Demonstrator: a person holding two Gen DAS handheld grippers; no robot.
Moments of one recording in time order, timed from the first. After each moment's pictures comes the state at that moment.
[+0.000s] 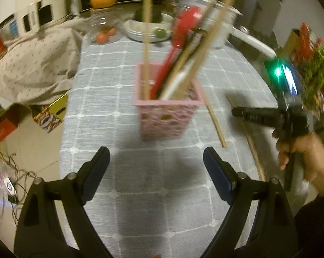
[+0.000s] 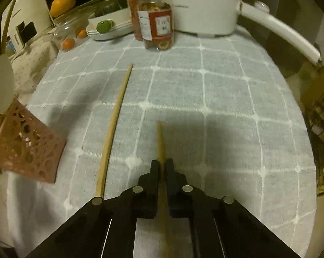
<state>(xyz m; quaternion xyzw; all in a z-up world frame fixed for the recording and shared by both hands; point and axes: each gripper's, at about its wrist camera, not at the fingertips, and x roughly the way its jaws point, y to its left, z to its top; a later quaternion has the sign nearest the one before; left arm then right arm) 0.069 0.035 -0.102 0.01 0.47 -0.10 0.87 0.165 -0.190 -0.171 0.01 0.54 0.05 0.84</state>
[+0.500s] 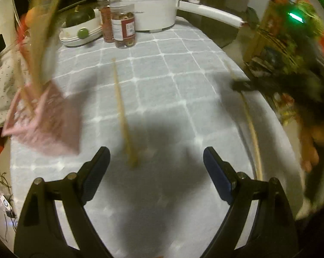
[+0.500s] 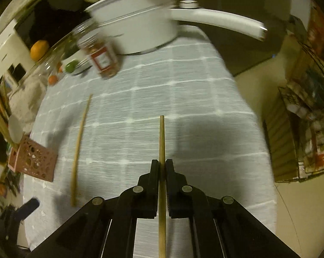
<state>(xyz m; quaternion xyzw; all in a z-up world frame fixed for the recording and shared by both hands) 0.098 -0.126 -0.125 0.05 0.49 -0.13 0.86 0.139 -0.311 -0.129 0.09 0.52 0.02 0.85</state>
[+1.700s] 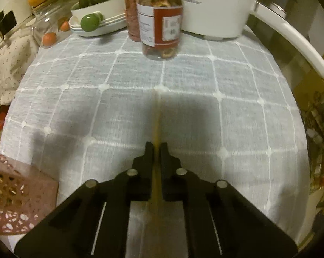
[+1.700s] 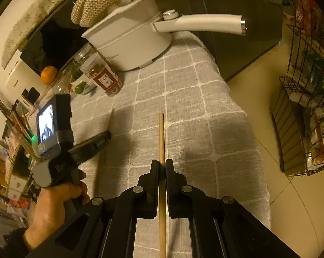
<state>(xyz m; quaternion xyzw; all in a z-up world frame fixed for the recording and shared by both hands) 0.232 -0.145 -0.171 -0.01 0.53 0.01 0.85 0.125 -0.345 -0.106 0.17 0.49 0.06 0.85</state>
